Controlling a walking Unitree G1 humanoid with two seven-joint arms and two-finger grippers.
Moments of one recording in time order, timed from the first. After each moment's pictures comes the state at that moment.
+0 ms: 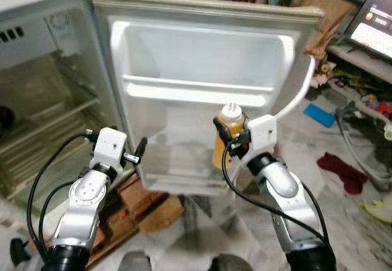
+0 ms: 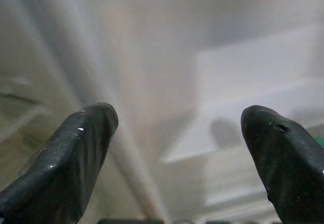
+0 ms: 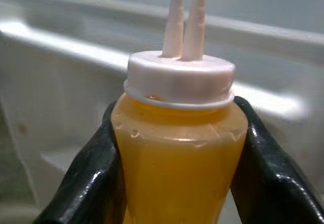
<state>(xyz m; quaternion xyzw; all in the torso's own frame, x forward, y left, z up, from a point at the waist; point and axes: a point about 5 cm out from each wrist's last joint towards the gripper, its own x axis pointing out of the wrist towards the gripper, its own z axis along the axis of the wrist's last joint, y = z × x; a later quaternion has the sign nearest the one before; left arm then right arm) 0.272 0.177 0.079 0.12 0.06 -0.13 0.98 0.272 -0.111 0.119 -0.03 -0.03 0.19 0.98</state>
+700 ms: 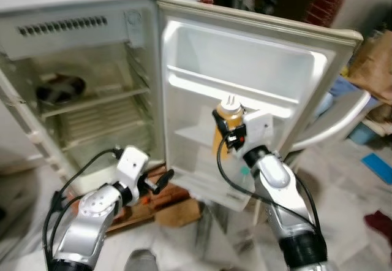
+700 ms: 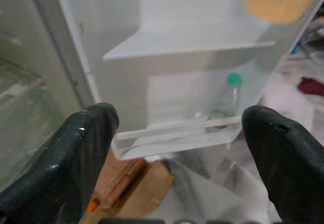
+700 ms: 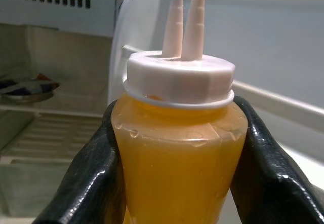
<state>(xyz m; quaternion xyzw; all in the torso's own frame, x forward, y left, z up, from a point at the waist) 0.245 0.146 0.061 0.05 0.17 -0.32 0.93 0.293 -0.098 0.129 -0.01 -0.07 0.20 0.98</state>
